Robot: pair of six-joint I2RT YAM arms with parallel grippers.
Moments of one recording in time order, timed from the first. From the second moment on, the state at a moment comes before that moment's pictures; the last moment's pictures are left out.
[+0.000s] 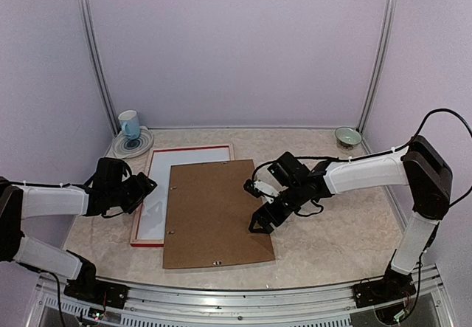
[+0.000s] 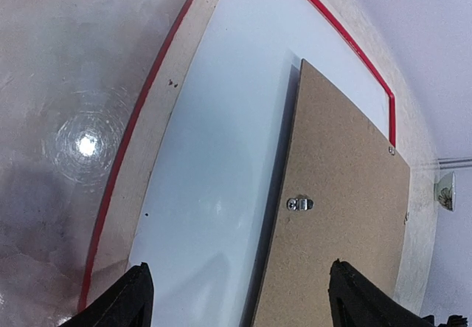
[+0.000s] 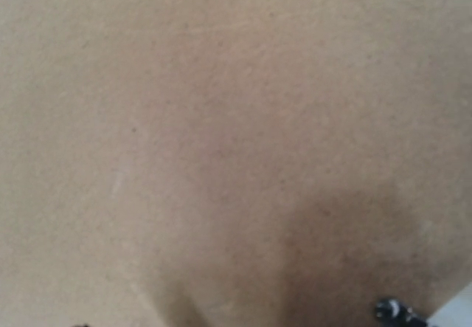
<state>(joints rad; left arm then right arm) -0.29 1.28 0.48 0.11 0.05 -0.91 0.85 1.78 1.07 -0.33 -0.34 0.07</state>
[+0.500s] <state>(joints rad) -0.29 1.28 0.48 0.11 0.05 -0.91 0.85 1.81 1.12 -0.33 -0.29 0.06</state>
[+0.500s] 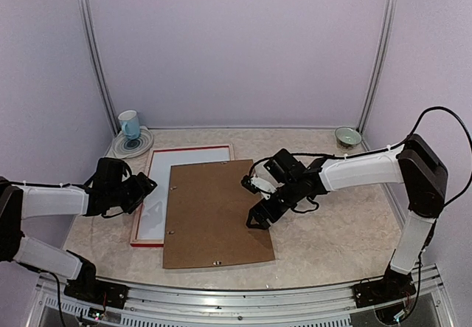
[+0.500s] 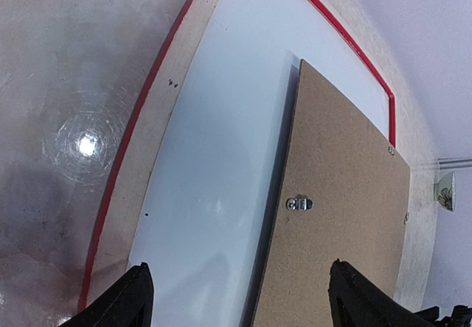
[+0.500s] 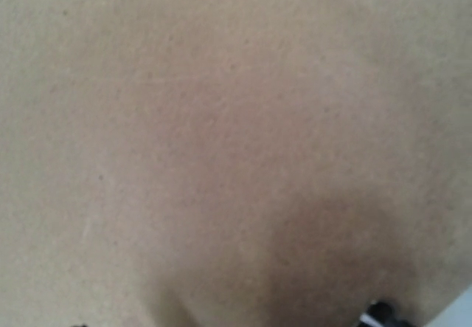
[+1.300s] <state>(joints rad) -0.23 1.42 0.49 0.15 -0.03 -0.88 0.52 1.90 1.10 -0.14 -0.71 0.27</state>
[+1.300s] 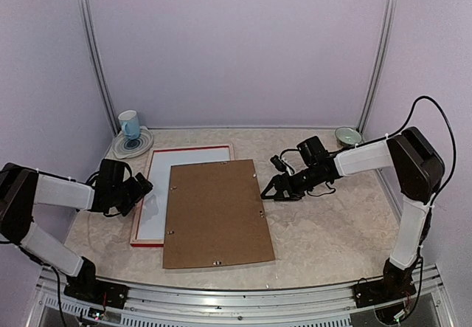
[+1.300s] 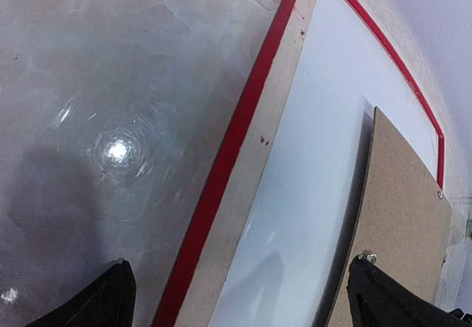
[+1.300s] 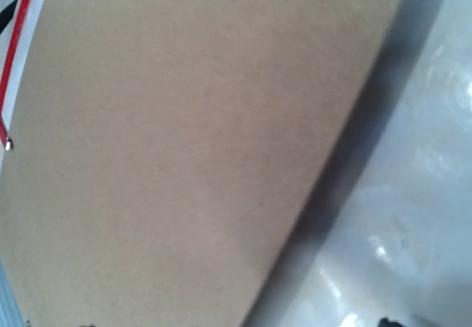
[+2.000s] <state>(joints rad) -0.20 1.65 0.63 0.33 -0.01 -0.83 0.48 2.09 1.16 0.08 -0.92 0.44</state>
